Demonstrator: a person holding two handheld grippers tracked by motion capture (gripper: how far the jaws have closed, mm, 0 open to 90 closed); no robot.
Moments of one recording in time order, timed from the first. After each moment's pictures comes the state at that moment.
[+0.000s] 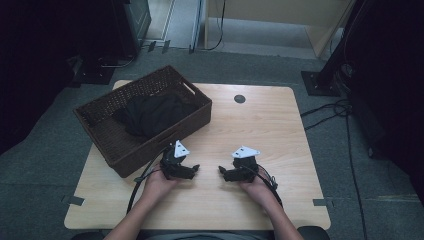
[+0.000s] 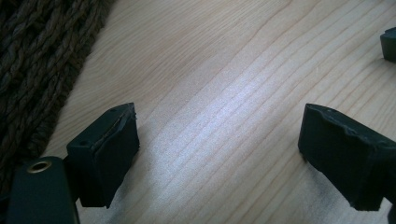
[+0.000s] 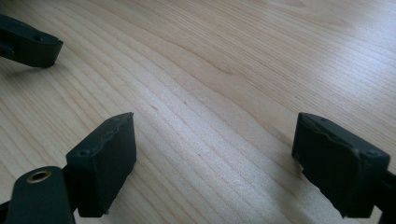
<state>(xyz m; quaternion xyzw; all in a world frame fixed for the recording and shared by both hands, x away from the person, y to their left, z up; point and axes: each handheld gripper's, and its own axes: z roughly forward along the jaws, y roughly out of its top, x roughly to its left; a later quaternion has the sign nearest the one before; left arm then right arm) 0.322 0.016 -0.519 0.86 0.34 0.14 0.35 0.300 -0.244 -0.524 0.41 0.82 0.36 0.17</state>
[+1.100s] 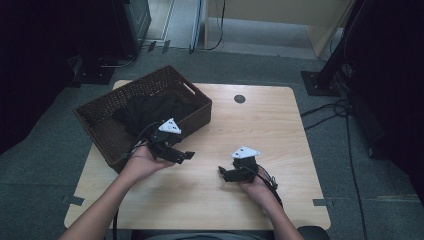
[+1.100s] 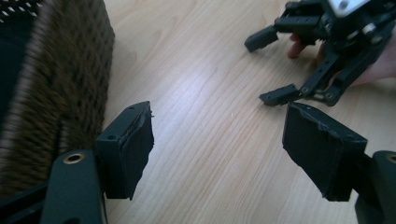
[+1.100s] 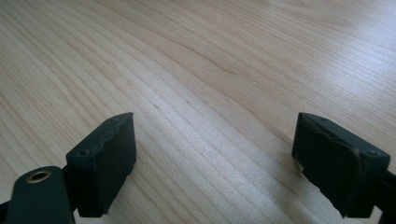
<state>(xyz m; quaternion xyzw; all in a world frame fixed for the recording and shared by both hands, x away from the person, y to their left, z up) 0.340 0.042 -0.400 0.89 0.27 0.04 0.37 0.299 -0.244 -0.524 0.41 0.82 0.37 0.17</state>
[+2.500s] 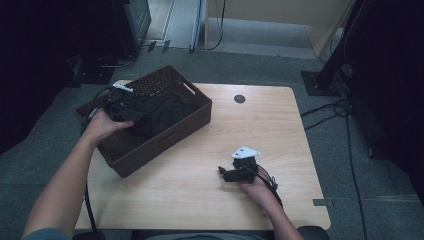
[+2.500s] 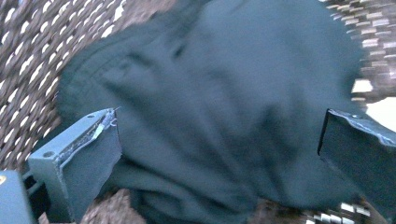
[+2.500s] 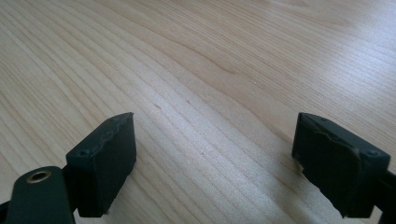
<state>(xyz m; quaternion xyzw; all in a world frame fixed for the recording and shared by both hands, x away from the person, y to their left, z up) 0.465 0.177 -0.412 0.83 0.46 0.09 0.30 0.298 -0.243 -0.523 0.42 0.82 0.36 0.17</state>
